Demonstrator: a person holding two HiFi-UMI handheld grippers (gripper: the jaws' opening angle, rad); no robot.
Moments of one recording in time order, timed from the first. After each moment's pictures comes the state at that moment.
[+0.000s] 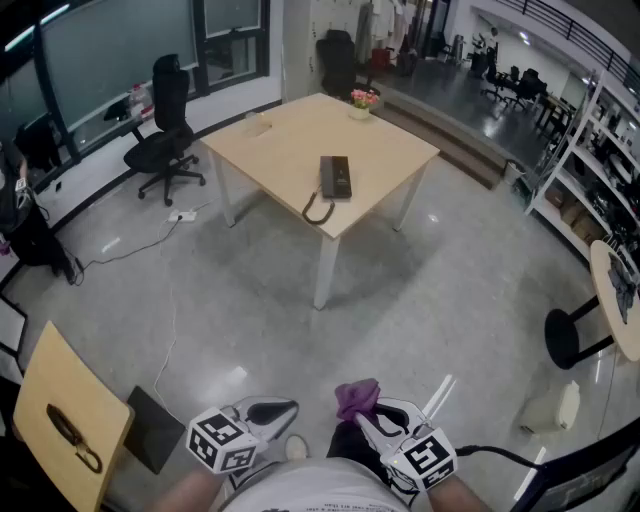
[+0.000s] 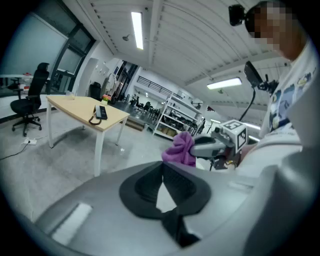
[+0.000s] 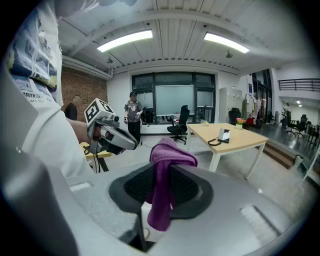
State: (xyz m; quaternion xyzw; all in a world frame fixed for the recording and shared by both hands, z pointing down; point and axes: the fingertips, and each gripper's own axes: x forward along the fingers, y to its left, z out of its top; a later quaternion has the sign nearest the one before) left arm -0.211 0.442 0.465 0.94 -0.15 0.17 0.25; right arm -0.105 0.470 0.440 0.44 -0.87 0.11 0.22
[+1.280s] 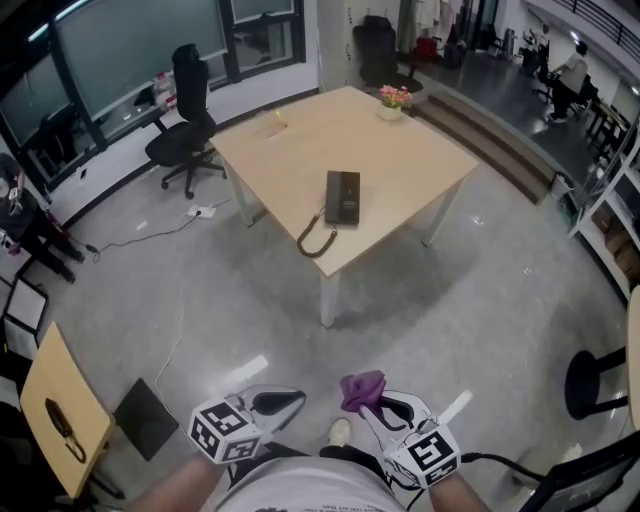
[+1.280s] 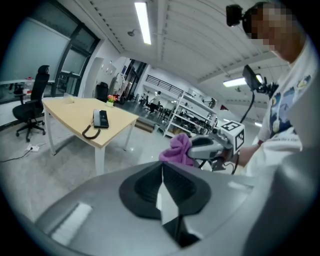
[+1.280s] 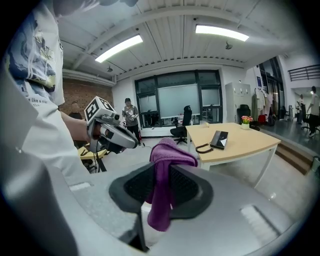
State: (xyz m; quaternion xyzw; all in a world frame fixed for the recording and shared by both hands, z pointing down) left arm -0.090 0.304 0.445 0.93 -0.20 0.19 0.26; right arm 0.014 0.318 0.433 0.38 -0.90 0.12 0.20
